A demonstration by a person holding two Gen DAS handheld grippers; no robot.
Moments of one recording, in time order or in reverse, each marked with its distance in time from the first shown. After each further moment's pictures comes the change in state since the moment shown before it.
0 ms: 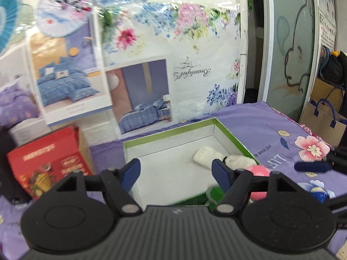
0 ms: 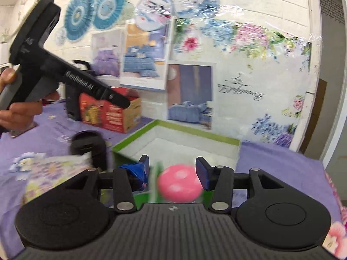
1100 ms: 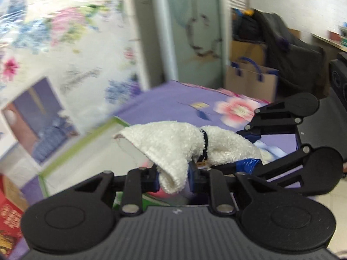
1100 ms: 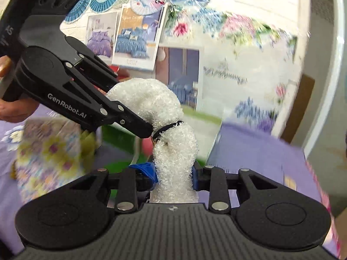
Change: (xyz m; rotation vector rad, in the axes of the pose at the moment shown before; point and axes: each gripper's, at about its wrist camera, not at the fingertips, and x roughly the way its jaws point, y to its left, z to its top) left arm 0.046 -0.103 0.014 0.330 0.034 -0.358; right arm -0.009 -0.041 -0.002 -0.074 0.055 -0.098
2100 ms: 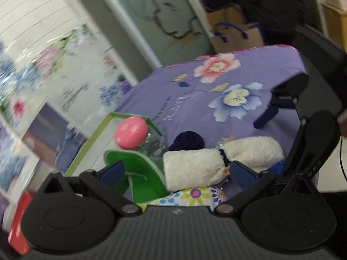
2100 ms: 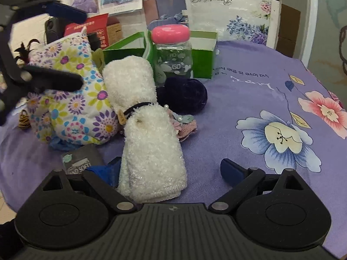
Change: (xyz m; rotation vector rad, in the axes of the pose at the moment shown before) left arm -0.033 -0.112 -0.093 0.430 0.042 0.082; right arm -0.042 0.036 -0.112 0.222 0.251 0.011
